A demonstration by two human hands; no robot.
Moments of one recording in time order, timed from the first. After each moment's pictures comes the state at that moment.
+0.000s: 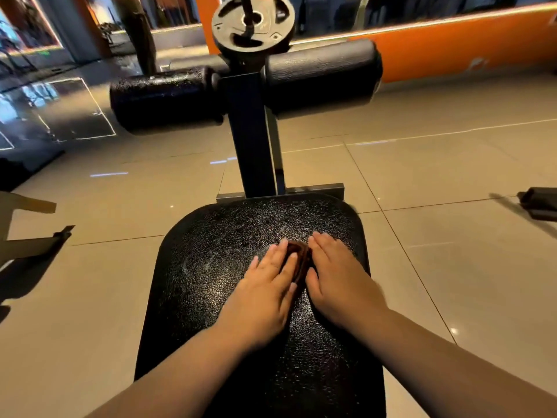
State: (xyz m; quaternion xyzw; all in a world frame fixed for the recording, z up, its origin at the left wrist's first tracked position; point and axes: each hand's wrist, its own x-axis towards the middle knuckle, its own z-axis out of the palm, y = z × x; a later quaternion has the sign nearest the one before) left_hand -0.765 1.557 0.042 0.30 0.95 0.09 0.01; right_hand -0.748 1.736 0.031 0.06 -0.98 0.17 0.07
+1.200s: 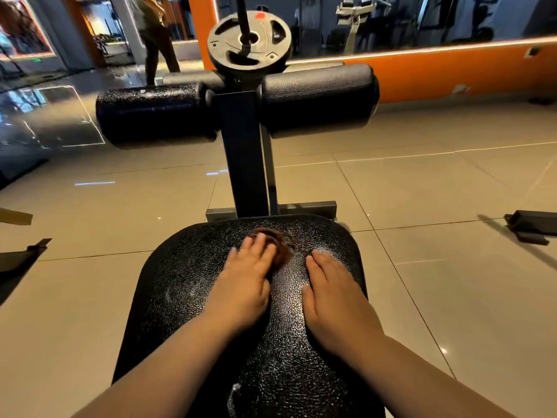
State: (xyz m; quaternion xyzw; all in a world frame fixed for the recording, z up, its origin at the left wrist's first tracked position) left_hand -0.829 1.566 0.054 0.23 0.97 0.11 -0.01; right_hand -0.759 1.736 0.042 0.01 -0.98 0.19 0.06
